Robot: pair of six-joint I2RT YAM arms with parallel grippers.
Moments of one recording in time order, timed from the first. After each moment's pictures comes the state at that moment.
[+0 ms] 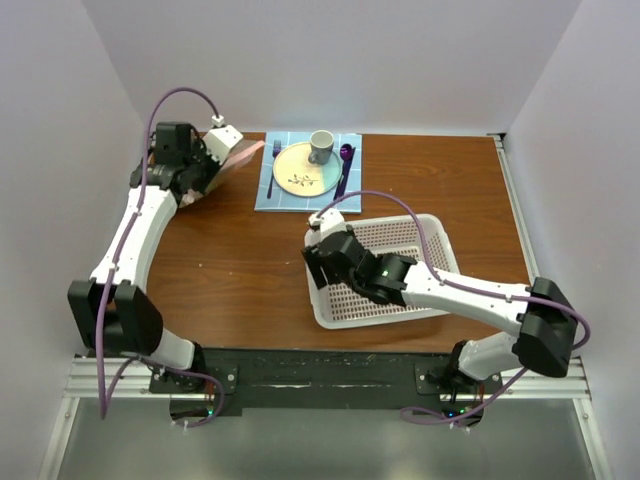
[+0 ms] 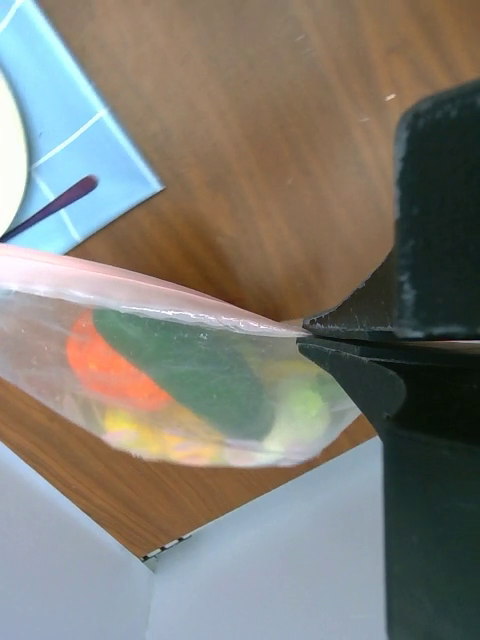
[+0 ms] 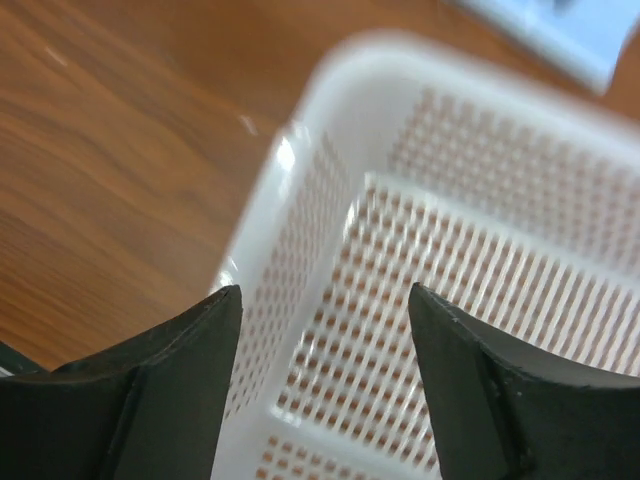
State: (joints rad) left arm -0.07 1.51 1.43 -0.61 0.11 0.62; right arm 1.07 1.40 1.01 -0.37 0.44 0.36
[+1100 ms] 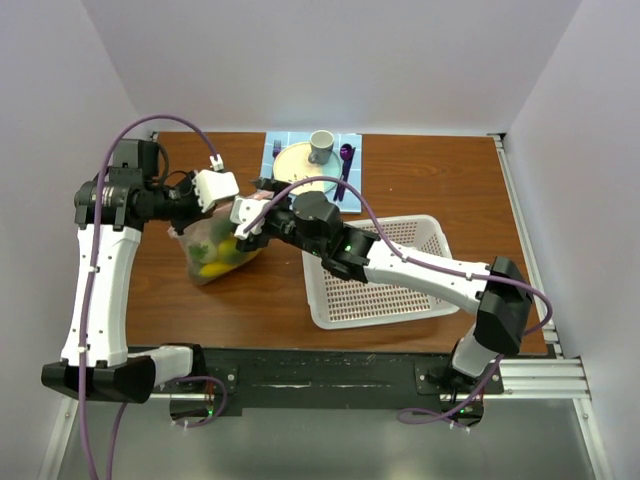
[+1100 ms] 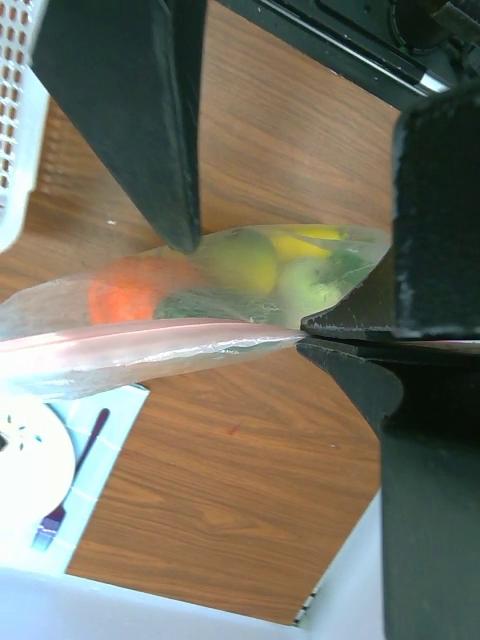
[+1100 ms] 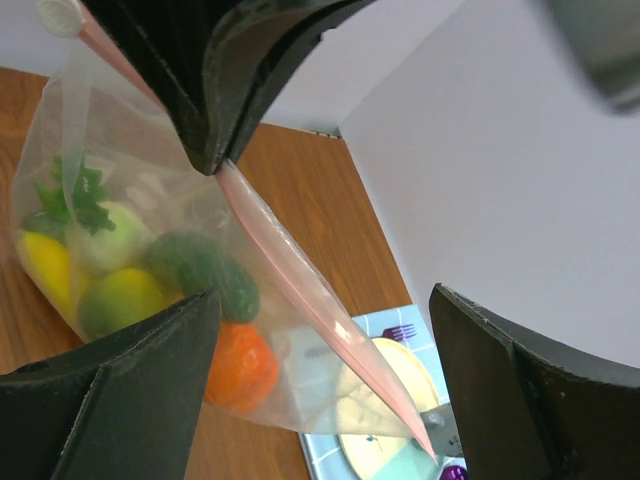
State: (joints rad) left arm -0.04 1.23 1.62 -1.32 0.53 1.06; right arm 1.09 1.65 1.39 0.21 0.05 -0.66
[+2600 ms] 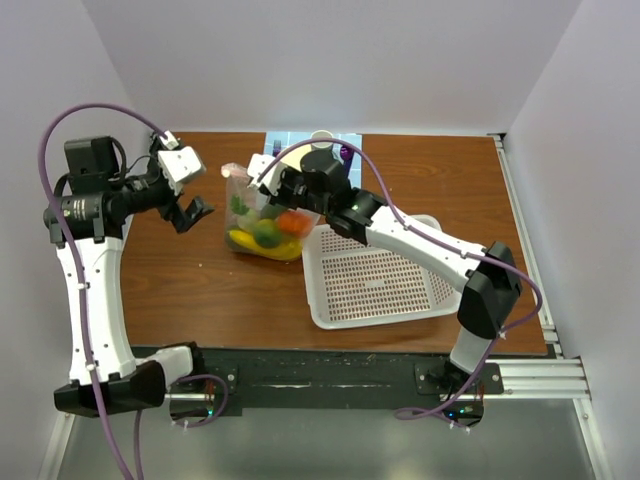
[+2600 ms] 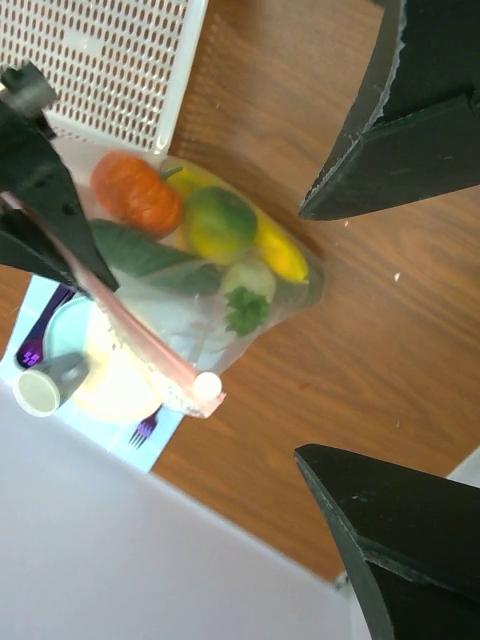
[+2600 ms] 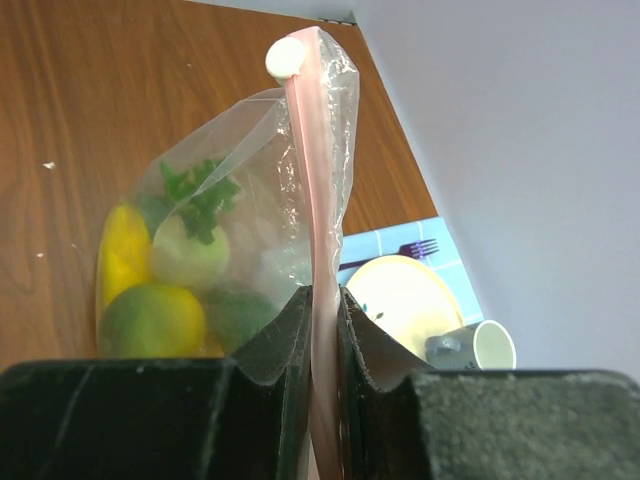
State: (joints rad) left arm 0.17 1.18 1.65 -1.14 0.85 0.94; right arm 0.89 1.75 1.58 -0.08 -0.07 -0.57
